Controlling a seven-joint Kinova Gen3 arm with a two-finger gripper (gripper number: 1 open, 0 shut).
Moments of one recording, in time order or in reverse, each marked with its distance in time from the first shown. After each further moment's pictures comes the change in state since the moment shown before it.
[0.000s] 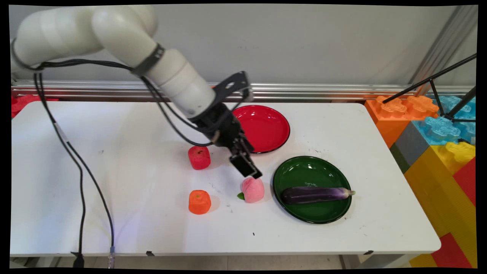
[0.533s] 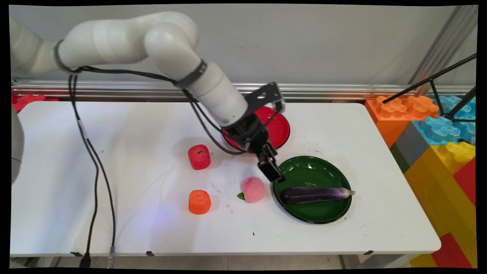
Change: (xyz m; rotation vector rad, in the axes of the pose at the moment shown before) arm 0.037 -0.006 0.056 -0.002 0.005 0.061
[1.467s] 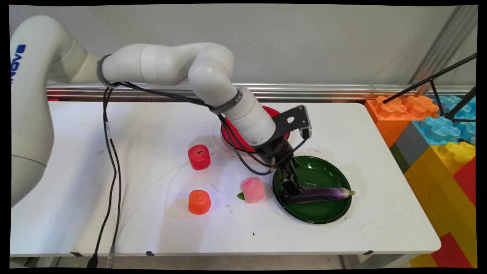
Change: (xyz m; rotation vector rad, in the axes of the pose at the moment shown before) arm 0.021 0.005 0.073 0.003 0.008 0.125
